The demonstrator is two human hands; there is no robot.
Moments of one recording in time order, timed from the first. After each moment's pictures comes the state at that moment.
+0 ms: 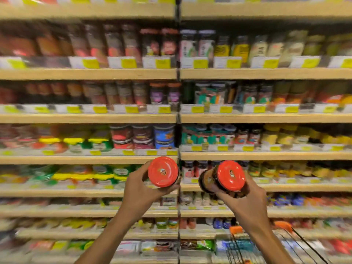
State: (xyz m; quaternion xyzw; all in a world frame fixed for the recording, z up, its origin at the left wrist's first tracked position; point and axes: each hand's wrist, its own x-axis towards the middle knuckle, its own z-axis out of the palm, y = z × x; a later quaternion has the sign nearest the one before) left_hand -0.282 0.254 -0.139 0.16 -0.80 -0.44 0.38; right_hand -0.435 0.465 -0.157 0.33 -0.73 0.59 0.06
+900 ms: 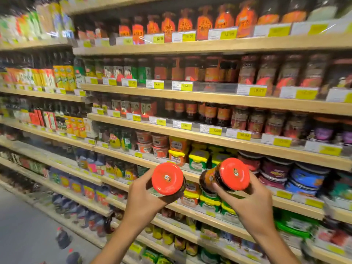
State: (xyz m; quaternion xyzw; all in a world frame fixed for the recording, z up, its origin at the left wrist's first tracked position) left_hand 0.028 -0.021 -0.104 0.29 -0.73 -0.37 0.50; right_hand -0.190 0.094 -0.108 0.49 -0.62 0.61 0.01
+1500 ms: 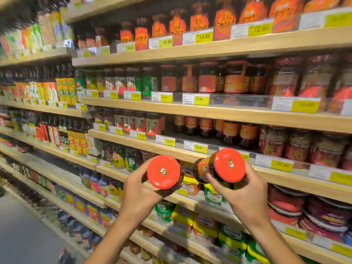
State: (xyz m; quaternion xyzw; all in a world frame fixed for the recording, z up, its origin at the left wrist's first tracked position) left_hand -0.010 -0.163 -0.064 0.27 -0.72 -0.33 0.54; right_hand -0.226 -0.071 -0.069 0.52 -0.56 0.65 0.03
